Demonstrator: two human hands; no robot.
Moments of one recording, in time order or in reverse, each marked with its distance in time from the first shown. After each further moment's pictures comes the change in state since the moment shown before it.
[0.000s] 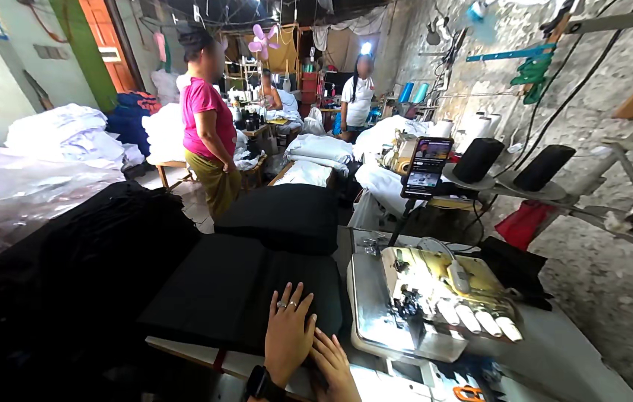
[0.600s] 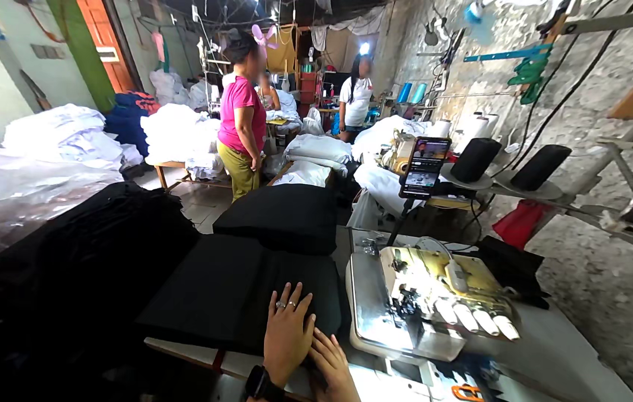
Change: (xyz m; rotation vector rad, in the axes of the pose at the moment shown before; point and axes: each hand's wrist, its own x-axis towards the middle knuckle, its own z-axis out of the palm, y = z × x) left_hand 0.000 0.001 -0.002 -0.008 0.003 0.001; right_hand 0.000 0.002 0.001 -0.002 0.006 0.000
